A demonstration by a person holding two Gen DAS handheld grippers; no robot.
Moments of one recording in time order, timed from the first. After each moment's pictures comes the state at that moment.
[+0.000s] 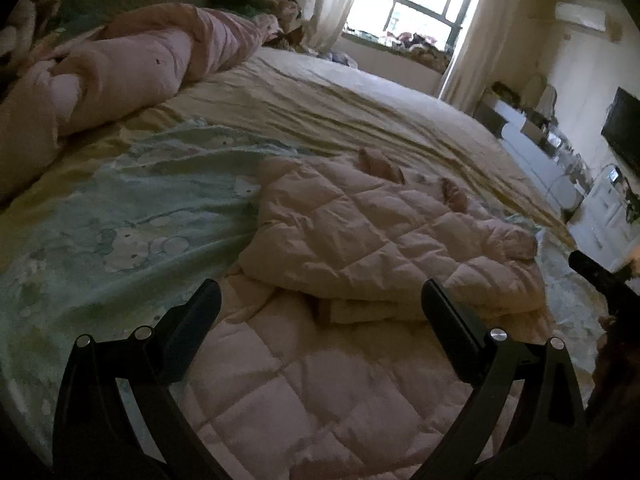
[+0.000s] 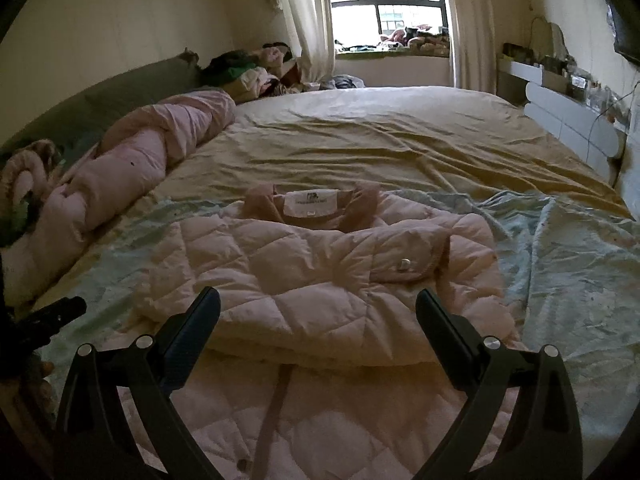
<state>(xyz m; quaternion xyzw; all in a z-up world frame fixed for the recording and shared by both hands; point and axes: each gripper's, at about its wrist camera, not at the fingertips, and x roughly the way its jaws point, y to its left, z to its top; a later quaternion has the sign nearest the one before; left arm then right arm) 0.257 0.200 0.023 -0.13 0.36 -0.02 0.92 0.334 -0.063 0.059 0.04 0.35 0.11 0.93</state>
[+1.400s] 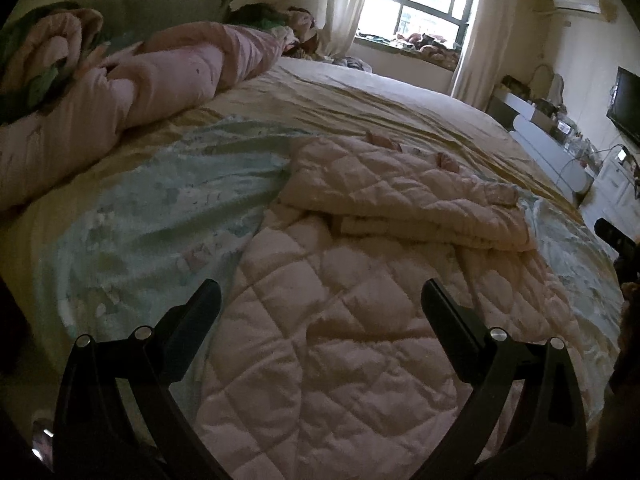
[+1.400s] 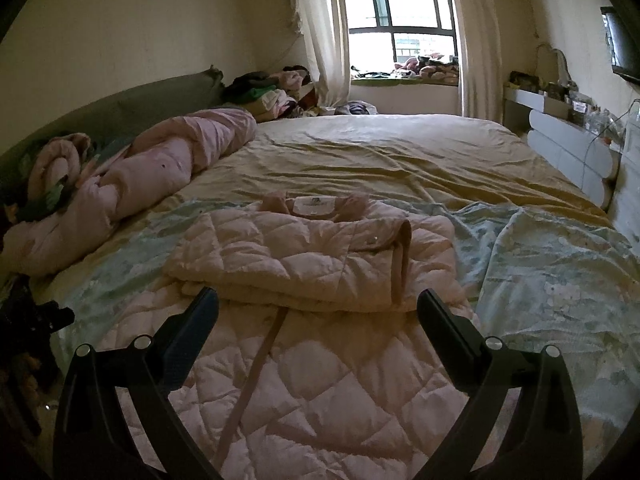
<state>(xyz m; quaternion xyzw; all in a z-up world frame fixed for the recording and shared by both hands) 0.124 0.176 0.033 -0.09 0.36 0.03 0.93 0.221 -0.108 0.082 0.02 0.30 0.14 0.94</state>
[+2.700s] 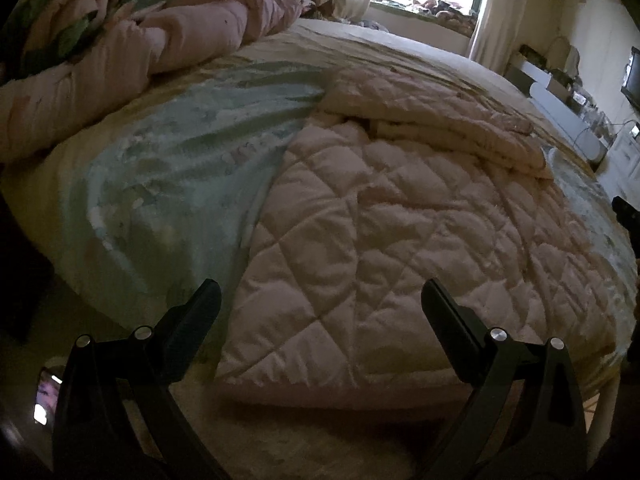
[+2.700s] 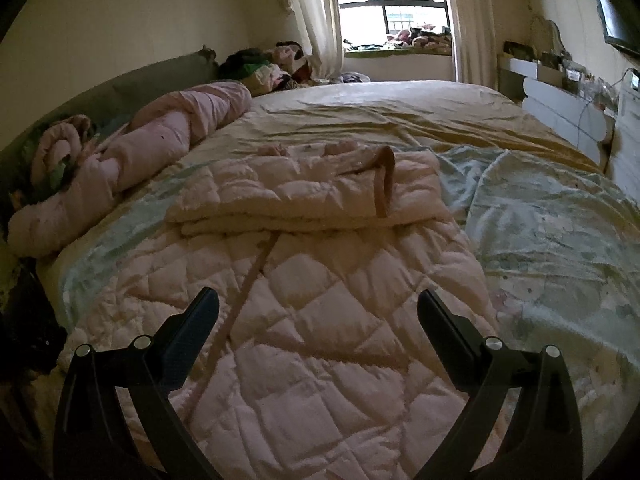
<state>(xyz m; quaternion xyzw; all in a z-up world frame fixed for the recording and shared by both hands) 0.038 0.190 -0.019 -0.08 0.42 0.05 0.90 0.163 -0.136 0.033 0.04 0.35 0.14 0.93</state>
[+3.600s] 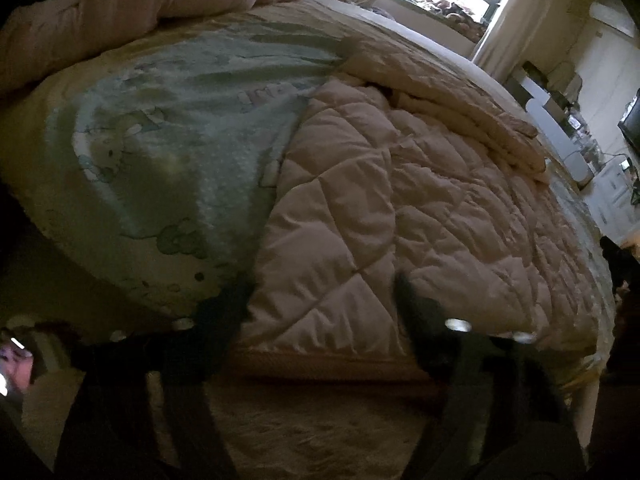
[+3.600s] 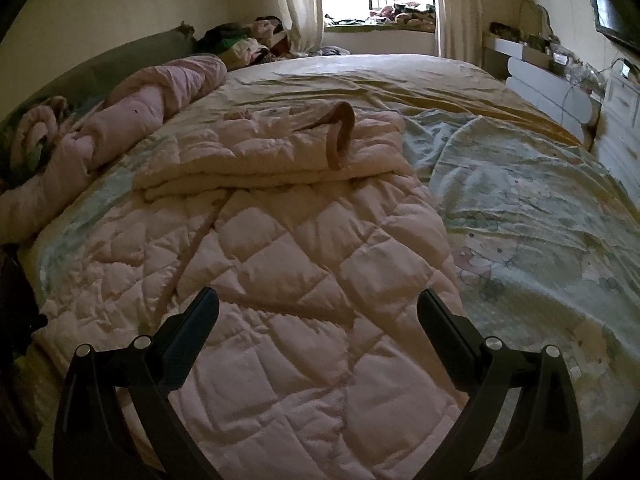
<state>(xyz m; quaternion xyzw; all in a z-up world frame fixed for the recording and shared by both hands) 0.024 0.228 -0.061 -0.16 0.45 0.03 0.88 0.158 -0.173 0.002 0.02 0.39 0.10 0.91</state>
